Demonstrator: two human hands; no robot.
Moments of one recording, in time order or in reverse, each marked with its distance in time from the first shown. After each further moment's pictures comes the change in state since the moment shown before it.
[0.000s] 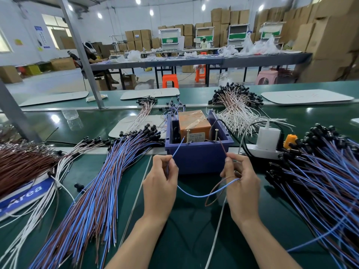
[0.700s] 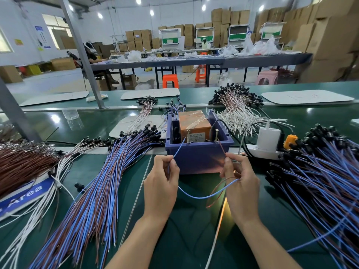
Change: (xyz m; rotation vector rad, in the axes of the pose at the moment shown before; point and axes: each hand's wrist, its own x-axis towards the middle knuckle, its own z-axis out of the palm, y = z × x) left_hand -0.001 -0.003 0.001 0.016 0.003 0.014; right_hand 0.000 -0.002 0.000 0.012 -0.022 0.019
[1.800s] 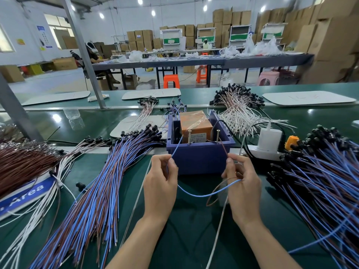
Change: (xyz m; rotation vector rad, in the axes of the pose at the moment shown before) left_hand 0.001 0.001 -0.002 -0.051 0.038 -0.003; right_hand 0.000 -0.001 -0.001 0.016 0.018 0.021
